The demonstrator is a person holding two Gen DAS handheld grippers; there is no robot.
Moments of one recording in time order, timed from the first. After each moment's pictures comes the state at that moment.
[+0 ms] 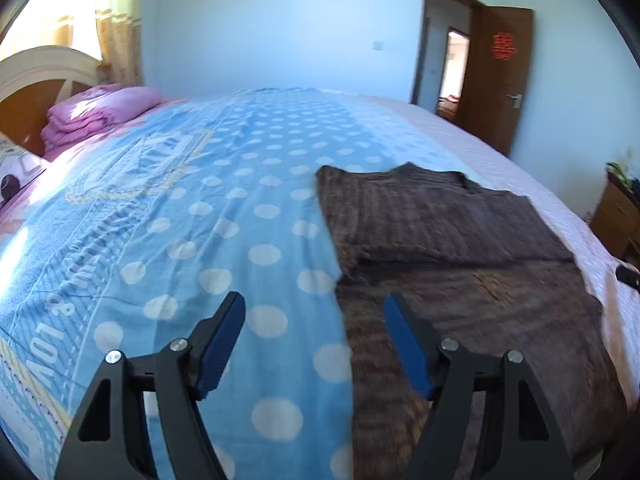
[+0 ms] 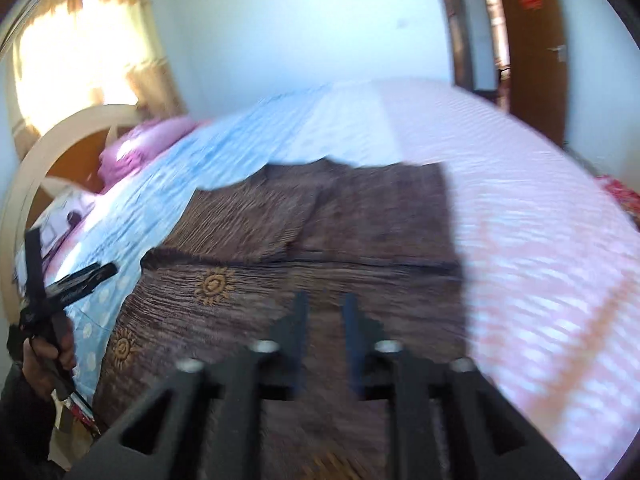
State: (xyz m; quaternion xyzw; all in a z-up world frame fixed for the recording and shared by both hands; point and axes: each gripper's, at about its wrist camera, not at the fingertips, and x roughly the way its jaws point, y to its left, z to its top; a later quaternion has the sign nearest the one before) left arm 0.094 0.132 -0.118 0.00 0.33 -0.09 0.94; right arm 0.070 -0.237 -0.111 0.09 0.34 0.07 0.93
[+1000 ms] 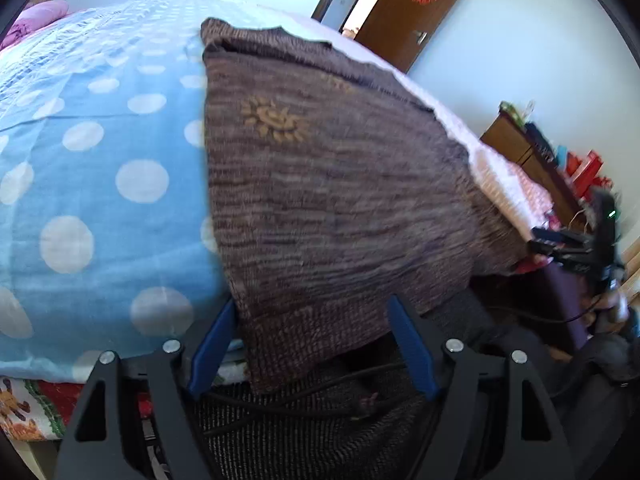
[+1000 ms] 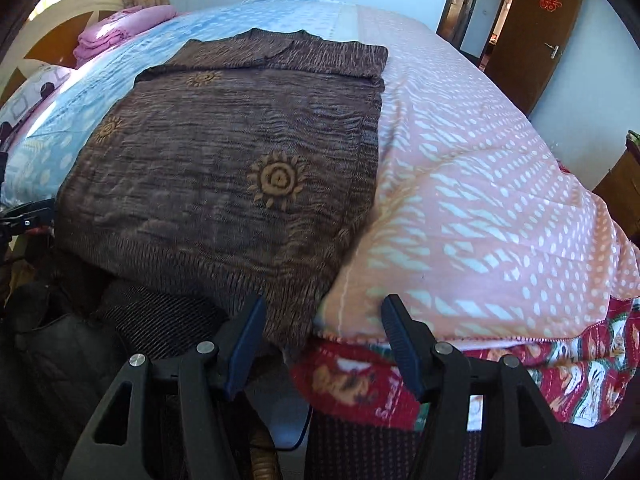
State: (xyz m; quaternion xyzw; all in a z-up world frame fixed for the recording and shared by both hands) left arm -0.044 0.122 -0.196 -0.06 0.47 -0.29 0.83; right arm -0.093 -0.236 -0.153 -0.06 0.50 0.01 0.86
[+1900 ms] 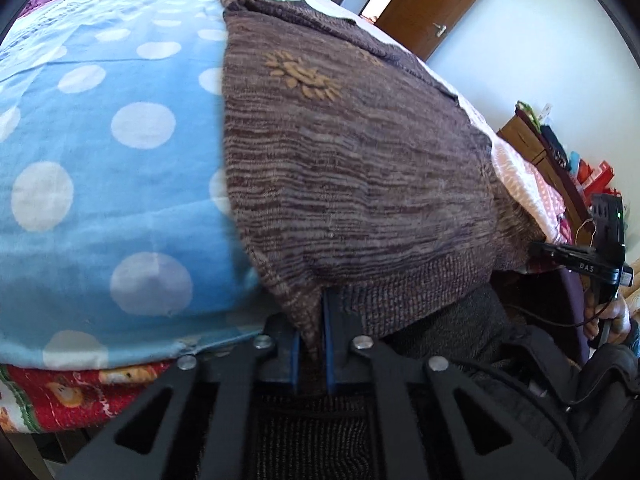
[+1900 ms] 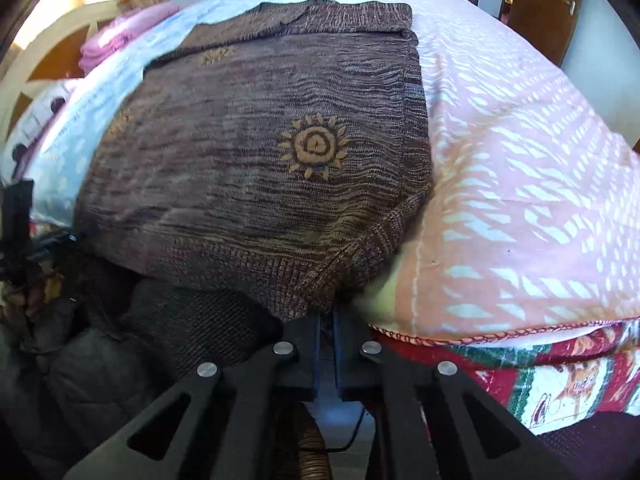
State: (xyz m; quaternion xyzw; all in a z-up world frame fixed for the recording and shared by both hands) left arm -0.041 0.130 -0.217 -0.08 0.50 -0.27 0.82; right arm -0.069 -0.232 -0.191 0.03 0.54 0.06 0.84
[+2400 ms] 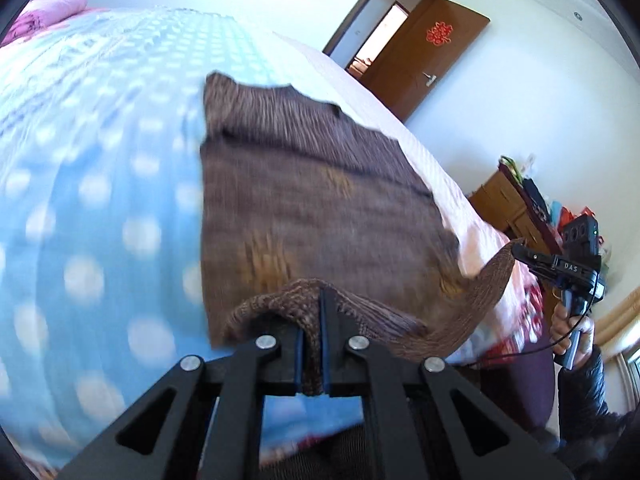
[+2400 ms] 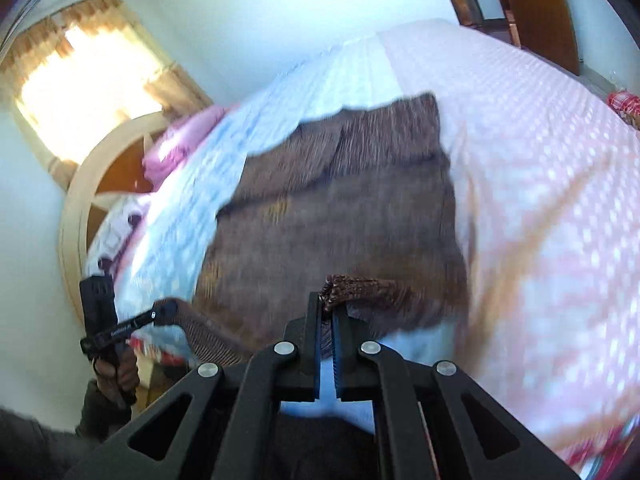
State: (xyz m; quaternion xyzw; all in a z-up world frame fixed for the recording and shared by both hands) left arm 0.029 0.133 -0.124 -0.13 0.44 -0.28 0.84; right arm 0.006 -0.271 -0.111 0.21 0.41 0.15 0.87
